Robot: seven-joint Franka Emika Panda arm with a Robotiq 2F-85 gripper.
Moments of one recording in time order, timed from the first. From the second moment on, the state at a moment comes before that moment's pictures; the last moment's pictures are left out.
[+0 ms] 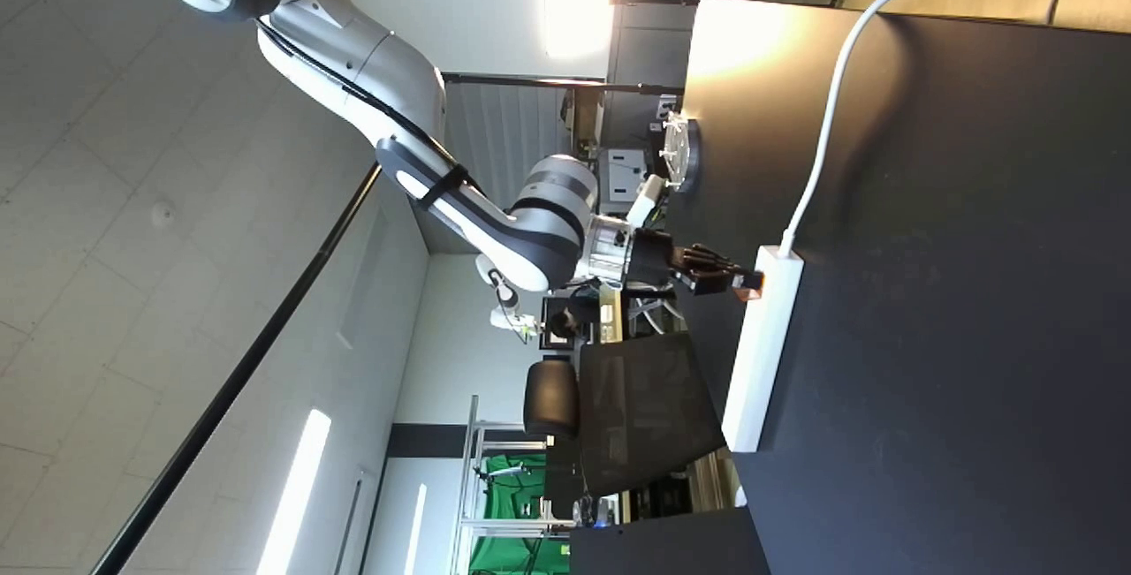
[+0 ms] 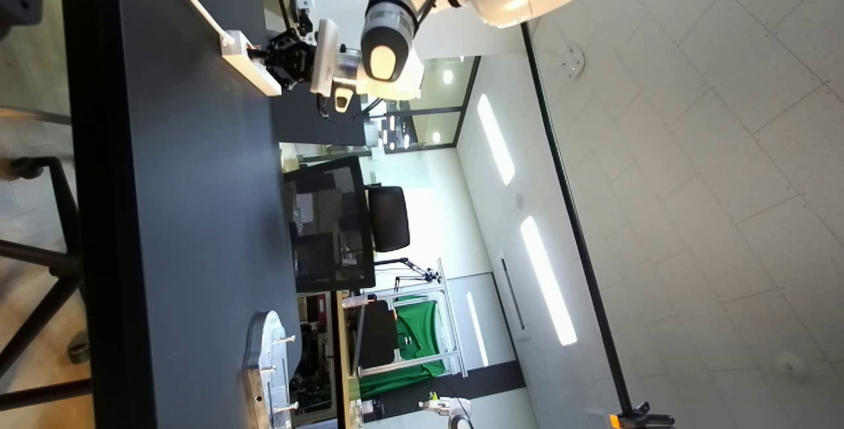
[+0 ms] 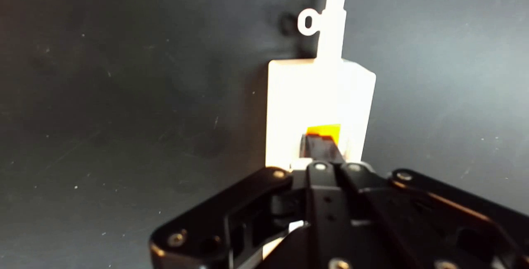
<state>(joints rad) -0.40 0.80 0.26 -1.78 0.18 2.54 -0.60</state>
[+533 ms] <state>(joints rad) -0.46 0.86 0.28 -1.67 0.31 2.37 -0.78</state>
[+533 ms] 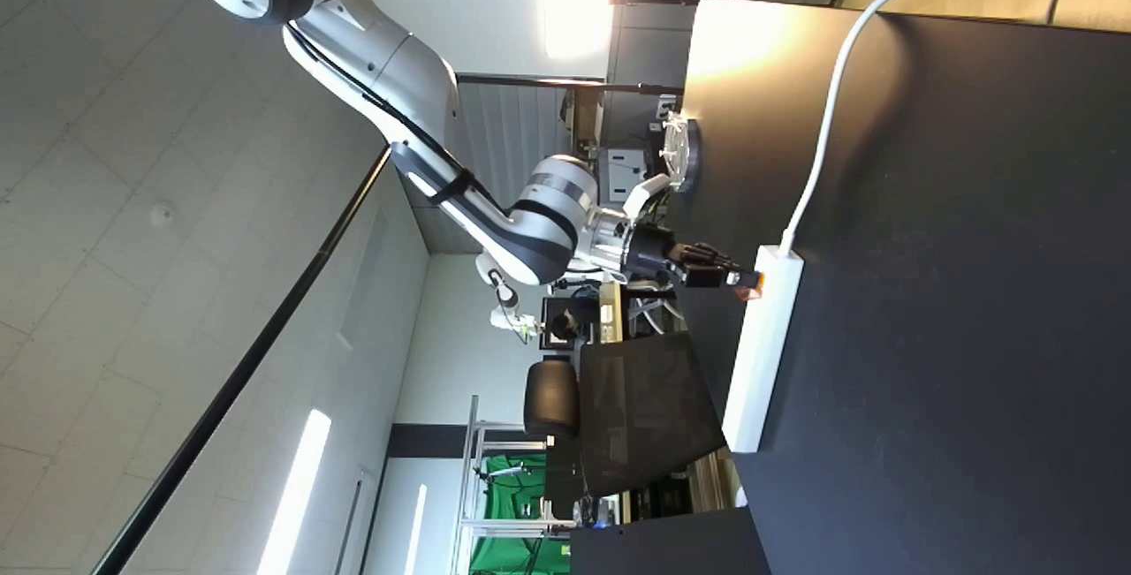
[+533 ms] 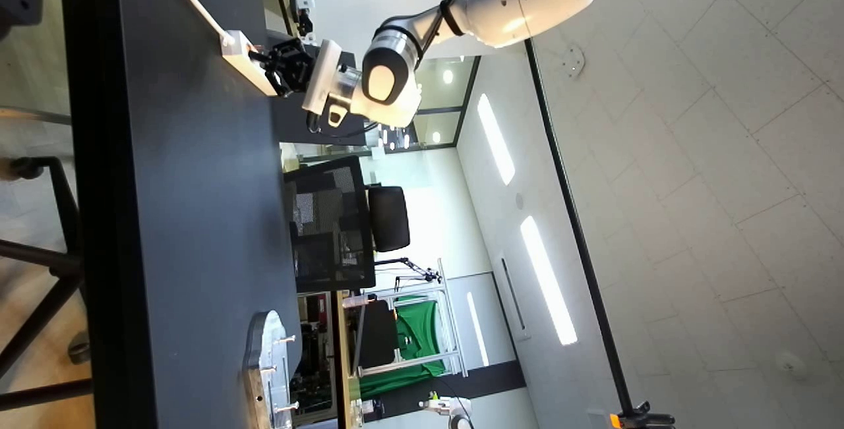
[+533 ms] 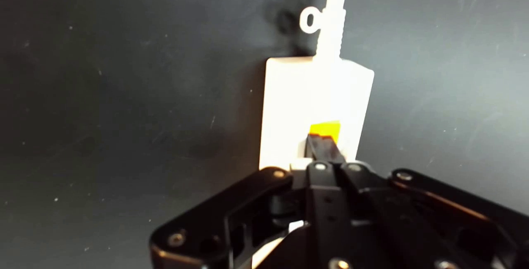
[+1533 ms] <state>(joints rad) -0.34 0.64 0.22 -1.78 0.30 2.36 -0.87</state>
